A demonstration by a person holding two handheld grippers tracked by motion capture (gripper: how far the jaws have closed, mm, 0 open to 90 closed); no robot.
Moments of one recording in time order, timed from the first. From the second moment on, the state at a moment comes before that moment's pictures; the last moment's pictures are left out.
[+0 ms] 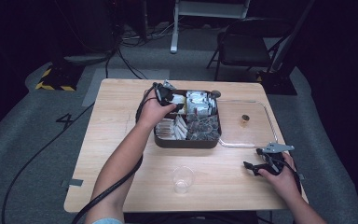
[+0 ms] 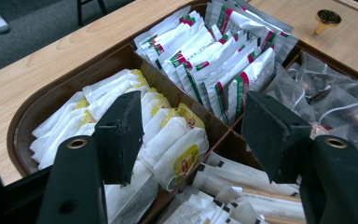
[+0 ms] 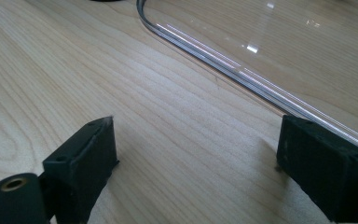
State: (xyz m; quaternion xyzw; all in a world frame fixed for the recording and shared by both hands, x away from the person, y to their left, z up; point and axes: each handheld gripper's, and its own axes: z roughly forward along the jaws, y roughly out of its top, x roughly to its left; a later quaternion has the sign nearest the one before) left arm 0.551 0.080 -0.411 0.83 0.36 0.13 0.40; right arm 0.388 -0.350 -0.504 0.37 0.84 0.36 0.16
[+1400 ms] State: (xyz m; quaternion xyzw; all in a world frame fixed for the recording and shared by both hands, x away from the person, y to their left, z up) left arm 0.577 0.084 -0.455 0.85 0.38 0.04 0.35; right arm 0.388 -0.351 -0.504 0.36 0.84 0.37 0.16
